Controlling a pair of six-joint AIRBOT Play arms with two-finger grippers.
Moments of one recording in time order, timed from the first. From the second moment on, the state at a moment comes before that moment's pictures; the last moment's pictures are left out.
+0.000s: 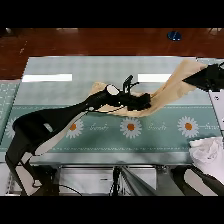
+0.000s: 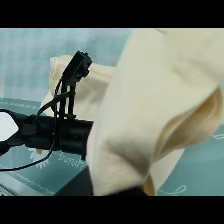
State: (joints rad) left arm -0.75 -1.93 1.49 0.23 -0.70 -1.38; right arm -0.40 -1.06 1.18 -0.71 1.48 1.28
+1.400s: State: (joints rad) left arm 0.29 -1.07 1.42 0.87 -1.55 -1.22; right arm 0.63 -1.57 1.18 -0.50 0.51 1.44
